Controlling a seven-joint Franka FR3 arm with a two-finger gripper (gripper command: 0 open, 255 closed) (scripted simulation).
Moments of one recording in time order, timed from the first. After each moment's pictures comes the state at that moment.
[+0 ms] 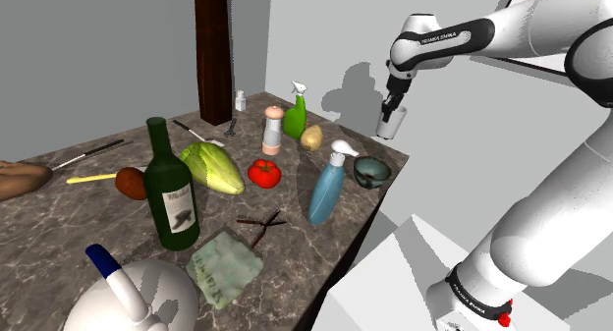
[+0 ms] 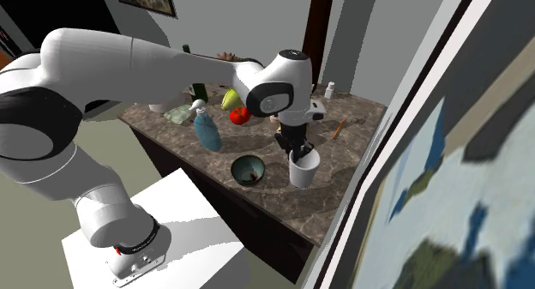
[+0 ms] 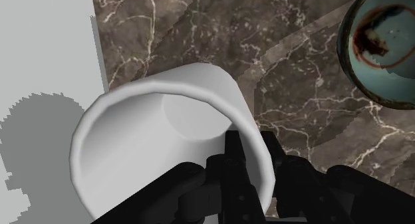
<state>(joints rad) -0.04 -0.05 -0.36 -2.03 -0.12 2.03 -0.49</state>
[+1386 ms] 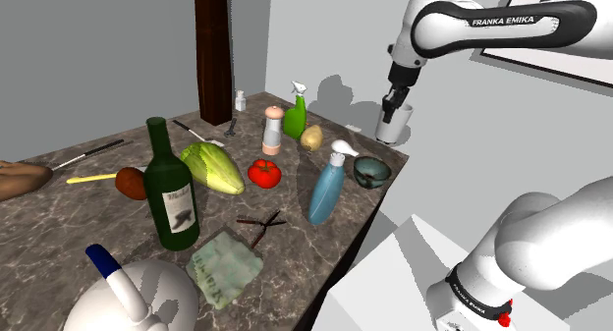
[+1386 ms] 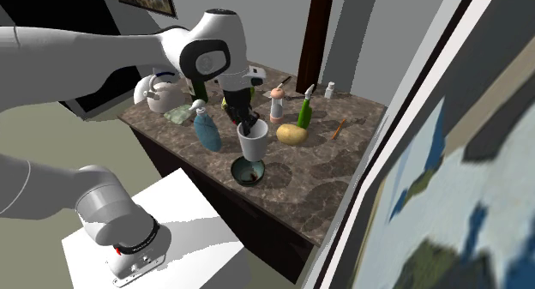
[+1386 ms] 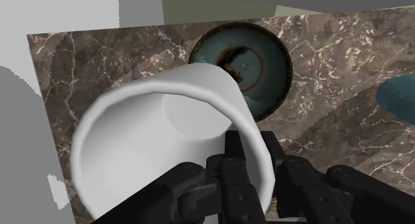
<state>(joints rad) 0.05 -0.43 -0.16 -2.24 -0.17 1.82 -0.20</state>
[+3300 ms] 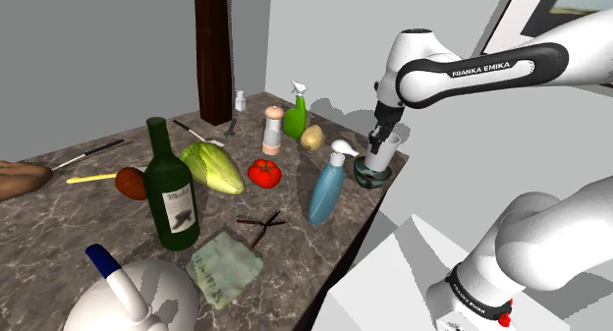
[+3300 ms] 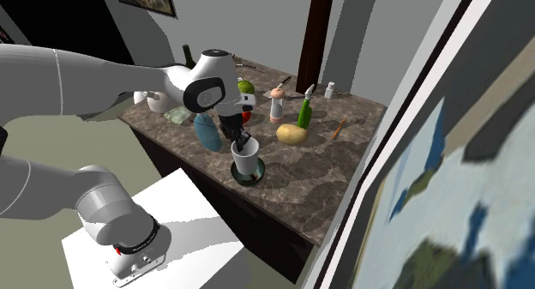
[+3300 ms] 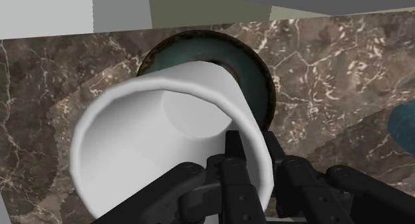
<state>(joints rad) 0.06 -0.43 -0.12 -2.49 -0.18 2.07 -0.11</state>
